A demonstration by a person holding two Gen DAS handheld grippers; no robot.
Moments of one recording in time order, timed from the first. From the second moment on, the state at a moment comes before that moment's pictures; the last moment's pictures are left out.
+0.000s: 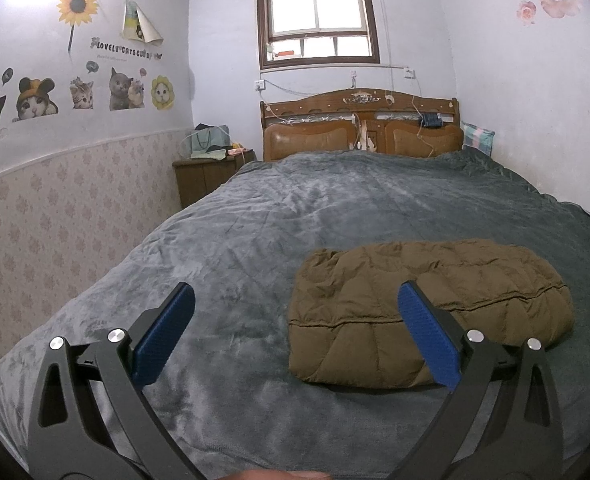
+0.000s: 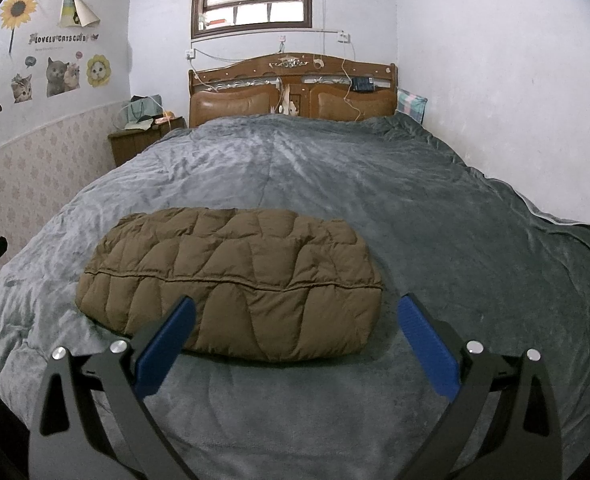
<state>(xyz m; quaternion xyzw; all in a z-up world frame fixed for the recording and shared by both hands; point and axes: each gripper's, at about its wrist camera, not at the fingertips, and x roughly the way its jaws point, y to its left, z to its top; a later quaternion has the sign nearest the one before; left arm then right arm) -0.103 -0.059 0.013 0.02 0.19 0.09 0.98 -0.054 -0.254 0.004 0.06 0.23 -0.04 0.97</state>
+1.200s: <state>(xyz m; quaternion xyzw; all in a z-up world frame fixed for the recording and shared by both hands) -0.104 -0.059 0.012 0.02 0.19 0.09 0.98 -0.053 -0.254 0.004 0.06 0.24 -0.05 0.97</state>
